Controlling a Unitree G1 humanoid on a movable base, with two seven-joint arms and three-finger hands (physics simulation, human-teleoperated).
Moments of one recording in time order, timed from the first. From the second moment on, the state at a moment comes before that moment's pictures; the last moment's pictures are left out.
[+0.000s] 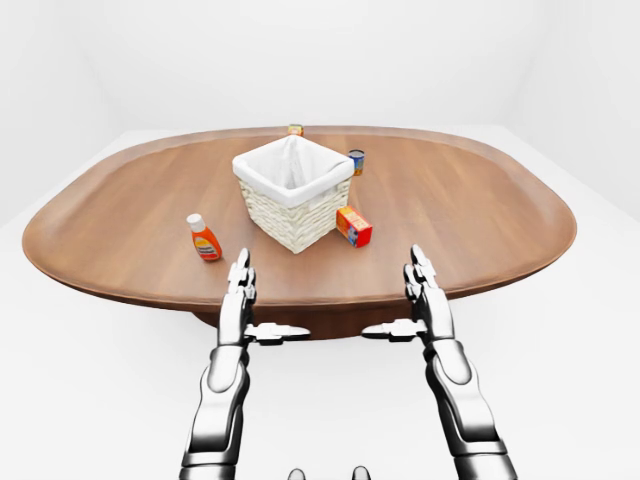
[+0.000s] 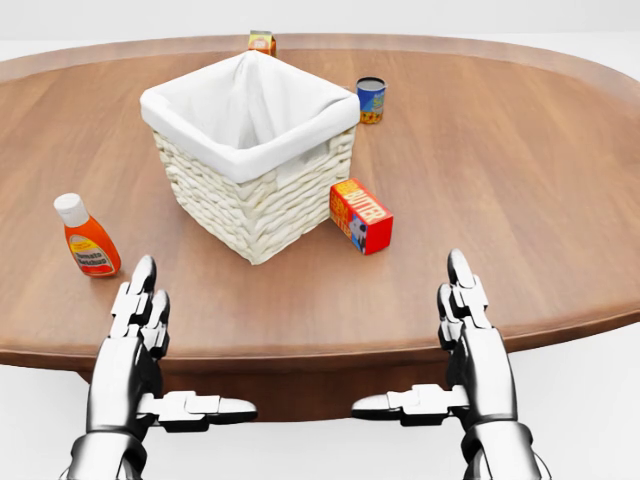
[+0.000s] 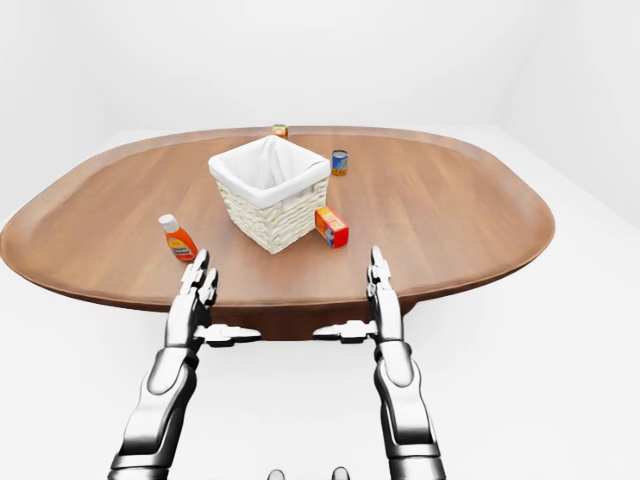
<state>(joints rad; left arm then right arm) 0.00 0.01 0.01 0.00 -0.01 0.00 -0.02 0.00 -0.01 -0.01 0.00 0.01 0.00 0.02</state>
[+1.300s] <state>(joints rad) -0.14 0.06 0.09 -0.34 -0.09 0.09 -0.04 -0.18 -0.09 -0.12 -0.16 0.01 0.09 0.02</state>
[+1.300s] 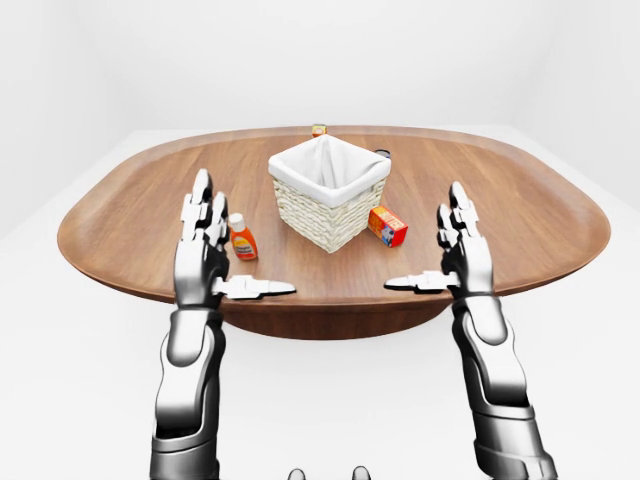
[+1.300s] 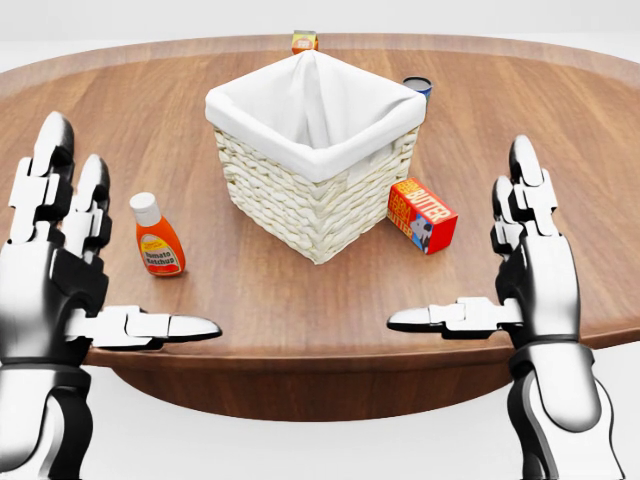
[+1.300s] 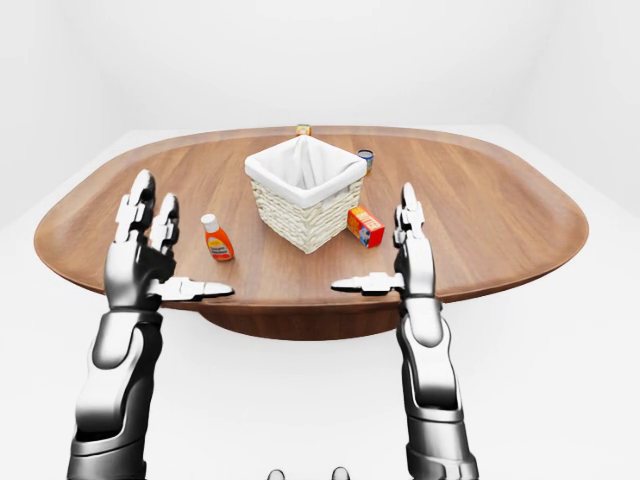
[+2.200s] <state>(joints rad) -0.36 0.16 0.18 -0.49 -0.25 0.09 0.06 -0.30 -0.16 -0.19 -0.26 0.09 0.09 0.01</state>
